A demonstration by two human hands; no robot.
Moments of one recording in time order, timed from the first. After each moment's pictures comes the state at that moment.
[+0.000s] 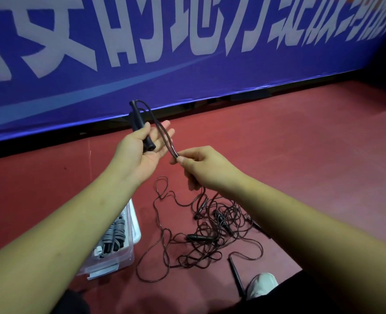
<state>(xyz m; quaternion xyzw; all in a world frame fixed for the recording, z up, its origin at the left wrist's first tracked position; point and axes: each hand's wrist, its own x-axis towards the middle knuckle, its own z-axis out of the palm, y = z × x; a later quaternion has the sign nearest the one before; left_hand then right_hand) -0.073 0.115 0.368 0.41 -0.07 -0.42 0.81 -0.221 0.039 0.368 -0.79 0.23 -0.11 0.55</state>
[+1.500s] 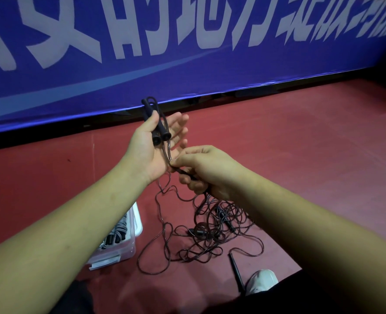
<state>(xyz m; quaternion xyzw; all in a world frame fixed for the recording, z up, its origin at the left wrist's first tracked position) -0.095 0.120 0.377 0.41 -0.09 -0.47 0.77 -0.222 0.059 0.380 -0.64 0.26 -0.02 0.72</state>
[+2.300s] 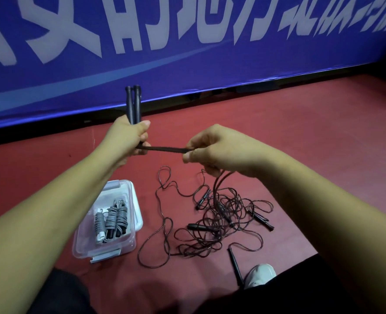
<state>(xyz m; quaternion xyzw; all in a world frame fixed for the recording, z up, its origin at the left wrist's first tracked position) -0.038 0.134 0.356 0.72 -0.19 -0.27 0.61 -0.246 0.035 0.416 -0.86 0.19 0.01 0.48</state>
